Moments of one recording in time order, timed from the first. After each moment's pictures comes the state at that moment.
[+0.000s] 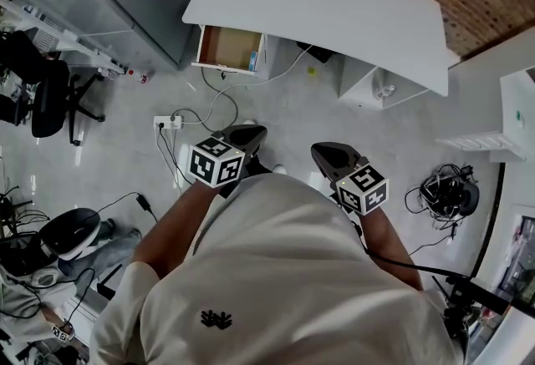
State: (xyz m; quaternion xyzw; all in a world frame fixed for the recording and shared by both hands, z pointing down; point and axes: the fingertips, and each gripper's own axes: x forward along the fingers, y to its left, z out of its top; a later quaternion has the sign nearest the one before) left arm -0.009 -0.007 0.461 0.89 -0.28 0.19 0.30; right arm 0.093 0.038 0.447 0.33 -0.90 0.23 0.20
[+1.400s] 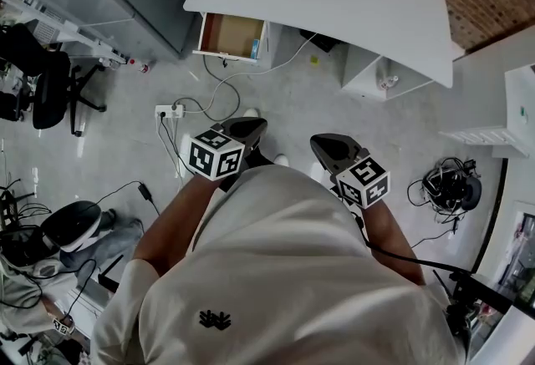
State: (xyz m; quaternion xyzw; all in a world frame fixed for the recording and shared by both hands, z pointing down) left arm -0.012 0.004 0.466 0.88 -0.28 0.19 0.32; right arm 0.084 0.047 0.449 0.31 -0.90 0.22 0.20
